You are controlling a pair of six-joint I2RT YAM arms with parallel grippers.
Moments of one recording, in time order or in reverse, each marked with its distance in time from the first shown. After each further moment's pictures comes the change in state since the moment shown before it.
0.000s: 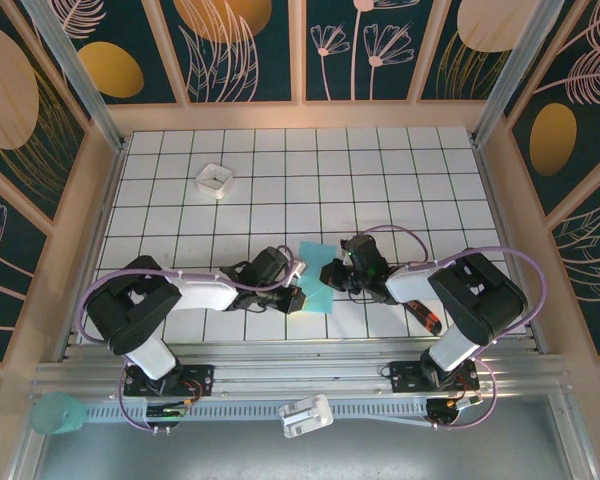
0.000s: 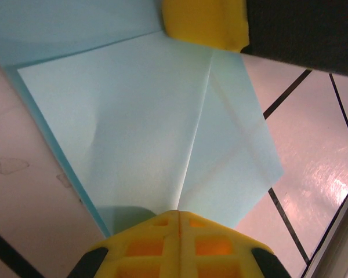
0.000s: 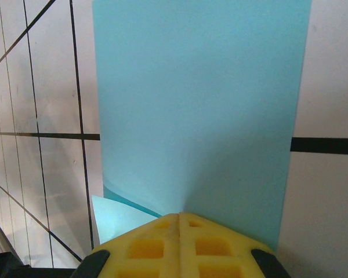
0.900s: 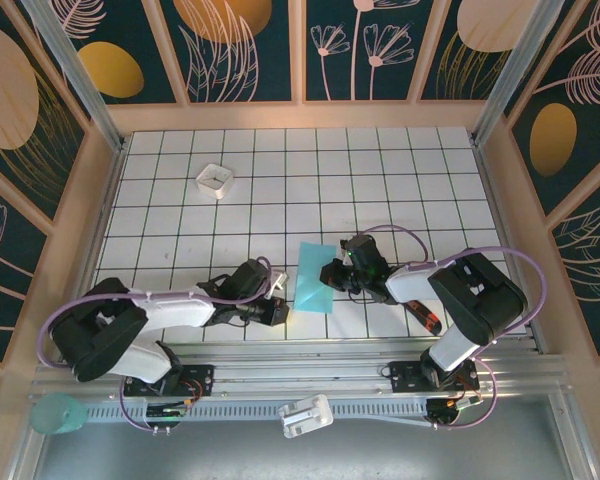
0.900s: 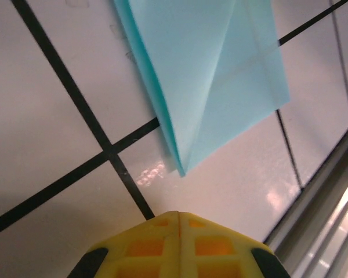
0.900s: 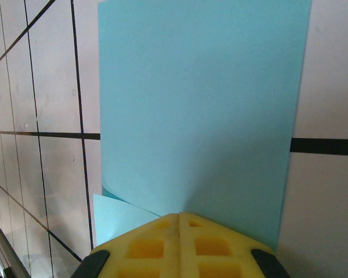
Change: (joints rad) left arm 0.010 -0.227 -0.166 -0.053 0.020 -0.103; right arm 0.000 0.000 0.000 0.000 0.000 -0.007
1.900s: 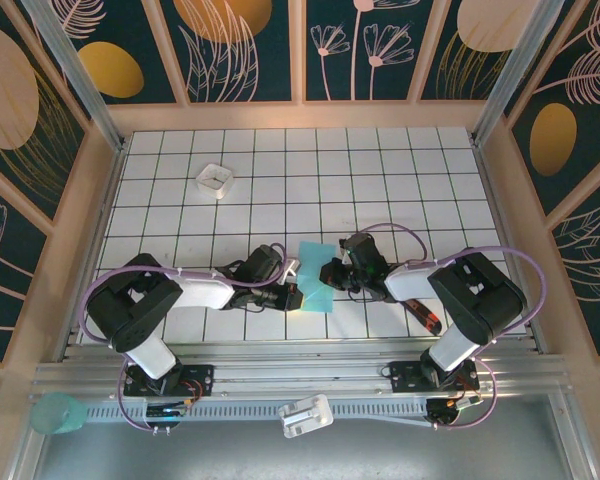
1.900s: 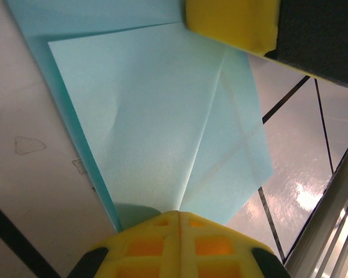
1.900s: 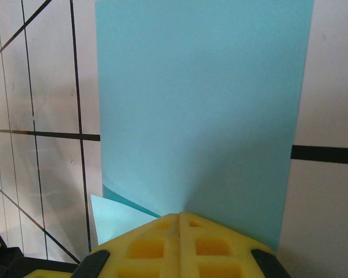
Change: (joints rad) left arm 0.041 0.241 0.144 0.108 0.074 -0.003; right arm 0.000 0.002 0.025 -0.039 0.000 -0.025
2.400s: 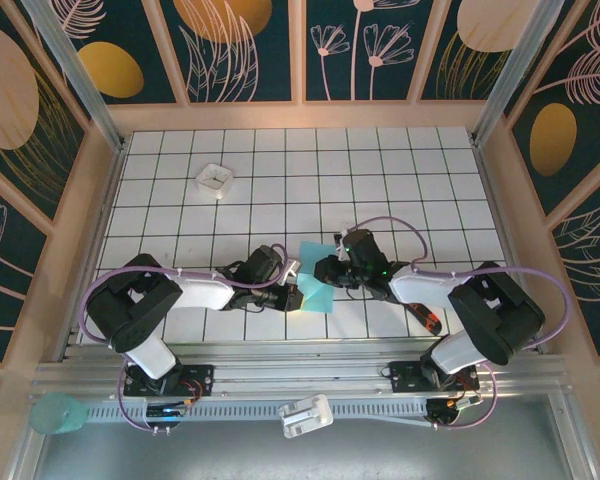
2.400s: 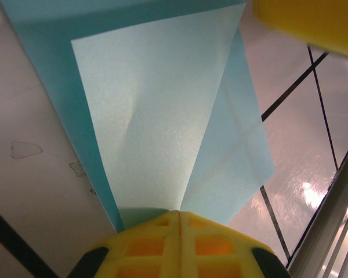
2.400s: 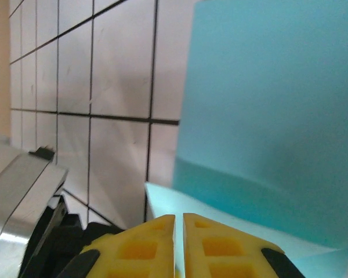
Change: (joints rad) left arm -0.001 0.000 -0.007 0.008 -0.011 0.031; right arm 0.064 -0.134 0.028 -0.084 -0.015 -0.009
